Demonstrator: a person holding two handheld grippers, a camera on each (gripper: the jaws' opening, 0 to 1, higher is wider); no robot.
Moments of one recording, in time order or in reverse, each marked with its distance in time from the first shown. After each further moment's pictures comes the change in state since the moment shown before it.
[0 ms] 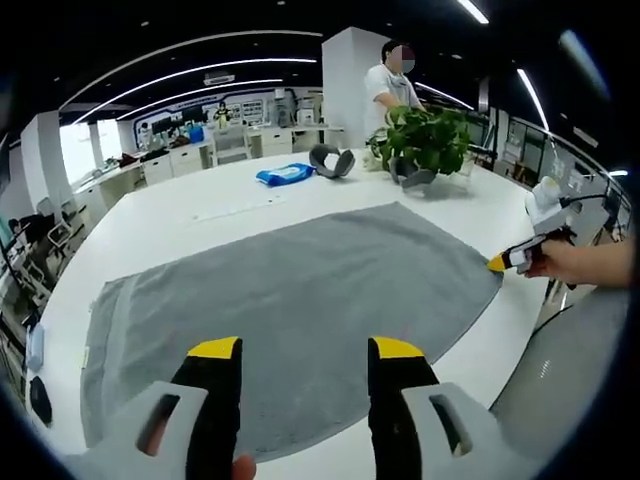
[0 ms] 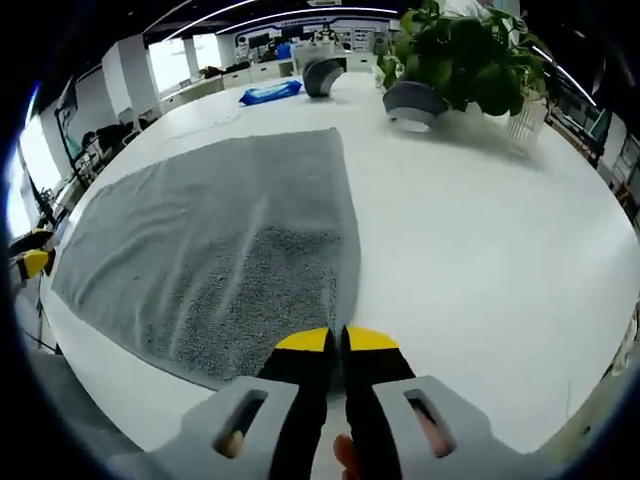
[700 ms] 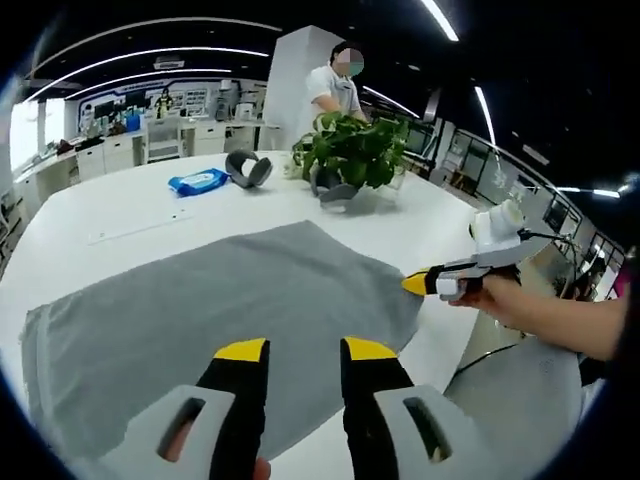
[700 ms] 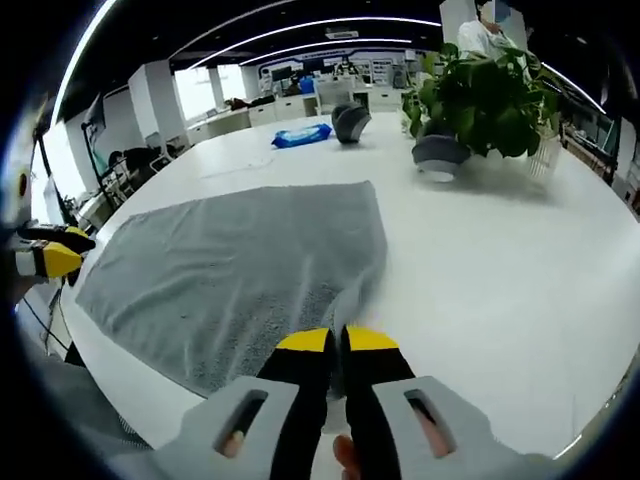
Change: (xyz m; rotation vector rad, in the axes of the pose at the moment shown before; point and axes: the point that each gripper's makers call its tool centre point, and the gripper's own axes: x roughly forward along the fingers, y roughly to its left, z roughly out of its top) left arm 0.028 -0.116 0.069 0.013 0.021 -0.318; right arm -0.019 0.033 0.039 -0.014 -0.145 0.118
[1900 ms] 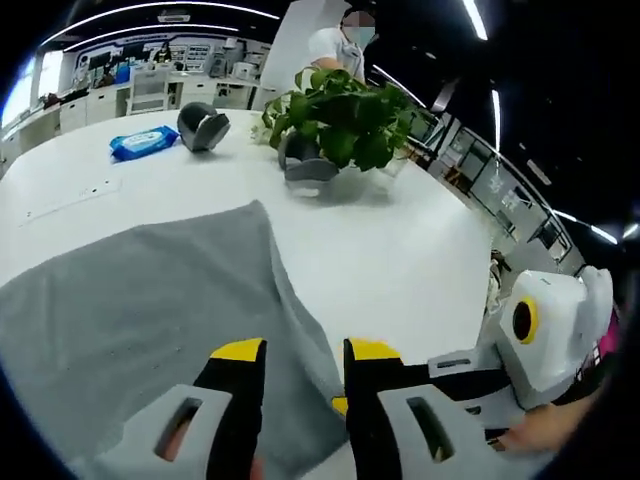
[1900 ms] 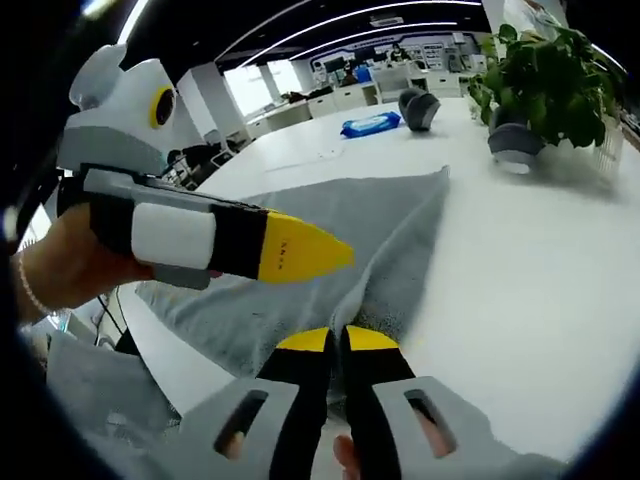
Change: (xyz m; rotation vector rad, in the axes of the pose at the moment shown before) left arm 0.148 -0.071 0.021 -0.140 0.147 -0.051; right arm 0.006 0.053 -0.001 -0.008 0.065 0.324
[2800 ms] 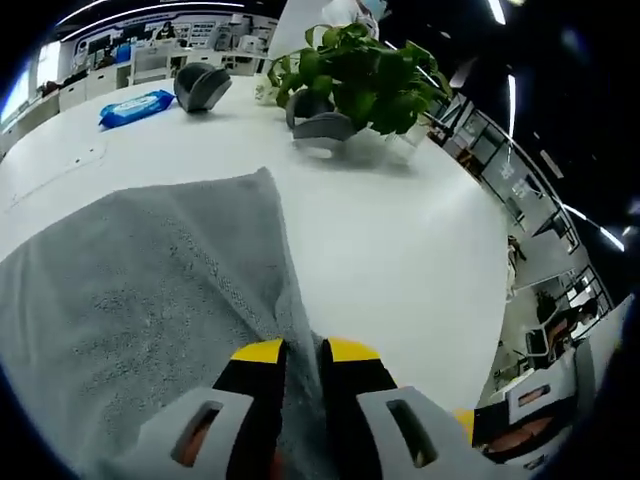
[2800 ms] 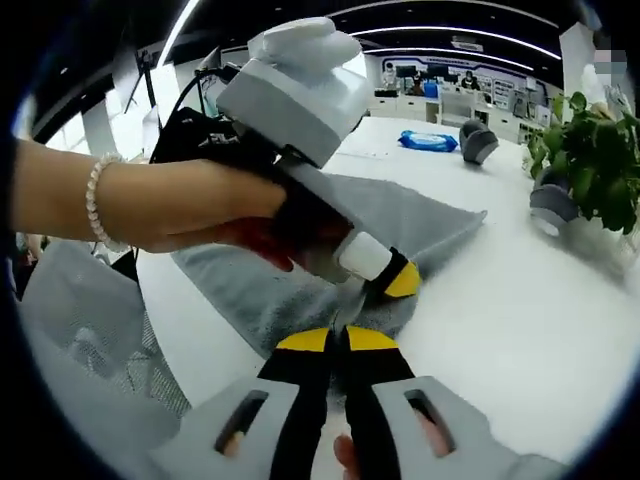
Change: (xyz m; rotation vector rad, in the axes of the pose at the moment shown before) left arm 0.050 0.011 -0.018 -0.026 0.106 0.031; right arm -0.015 0.018 -0.008 -0.318 0.016 0.076
